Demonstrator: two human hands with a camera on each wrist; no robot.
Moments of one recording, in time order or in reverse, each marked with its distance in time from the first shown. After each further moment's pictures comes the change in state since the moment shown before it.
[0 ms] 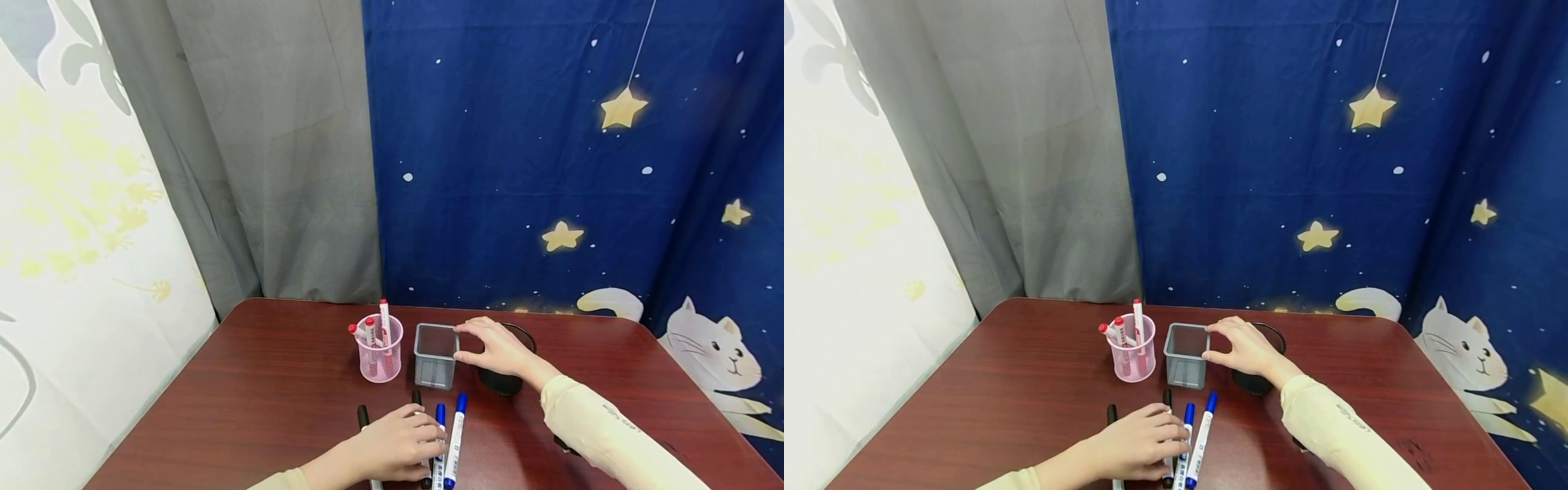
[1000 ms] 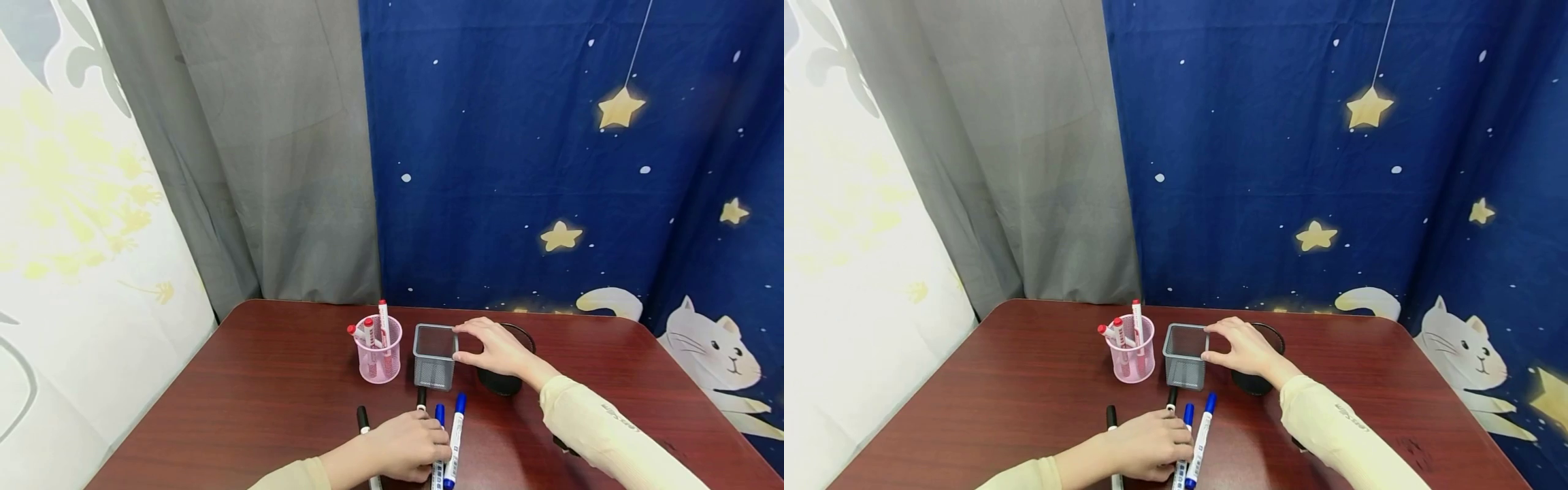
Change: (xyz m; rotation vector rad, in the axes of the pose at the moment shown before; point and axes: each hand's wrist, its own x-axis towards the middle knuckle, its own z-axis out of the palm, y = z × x) left_hand 0.020 0.002 0.004 0.038 -0.181 0.040; right_hand 0.000 0.001 0.001 -0.002 0.001 -0.003
